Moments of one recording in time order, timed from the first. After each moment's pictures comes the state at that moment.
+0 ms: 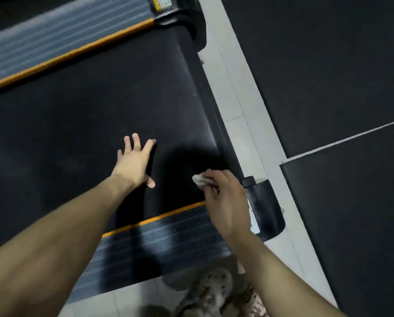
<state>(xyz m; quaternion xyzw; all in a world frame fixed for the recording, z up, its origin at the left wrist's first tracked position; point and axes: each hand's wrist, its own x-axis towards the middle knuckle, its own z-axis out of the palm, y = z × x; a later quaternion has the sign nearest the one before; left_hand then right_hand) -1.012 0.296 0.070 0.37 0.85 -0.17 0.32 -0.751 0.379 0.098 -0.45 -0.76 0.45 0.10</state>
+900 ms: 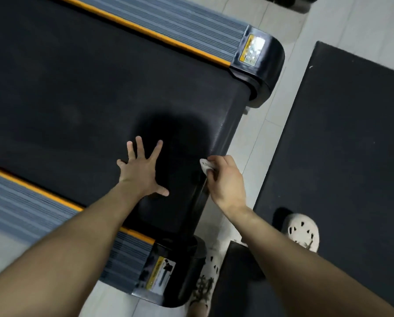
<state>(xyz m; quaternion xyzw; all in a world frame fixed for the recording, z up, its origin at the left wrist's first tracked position) -0.970 0.379 0.085 0.07 0.93 -0.07 0.36 -0.892 0.606 0.080 -0.17 -0.91 0.37 -0.12</state>
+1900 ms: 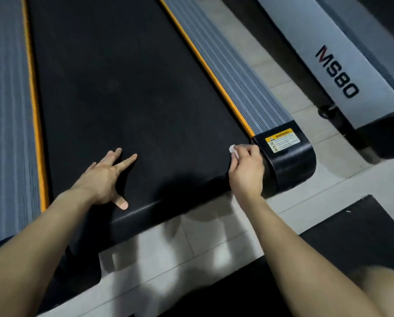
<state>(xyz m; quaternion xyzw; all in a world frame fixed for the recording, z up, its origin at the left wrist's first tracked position) -0.918 0.444 0.059 -0.27 0.91 0.13 0.28 -1.127 0.736 -0.003 0.20 -0.92 0.32 0.05</state>
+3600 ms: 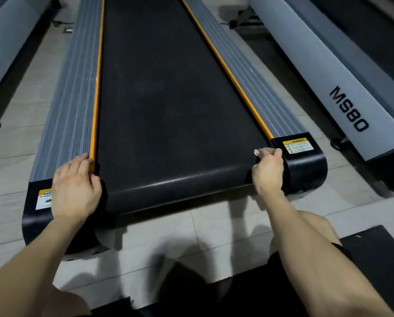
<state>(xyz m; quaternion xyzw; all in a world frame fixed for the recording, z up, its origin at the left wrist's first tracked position) -0.731 0.465 0.000 -0.45 0.87 0.01 -0.18 -1.112 0.759 0.006 0.19 -0.95 0.26 0.04</state>
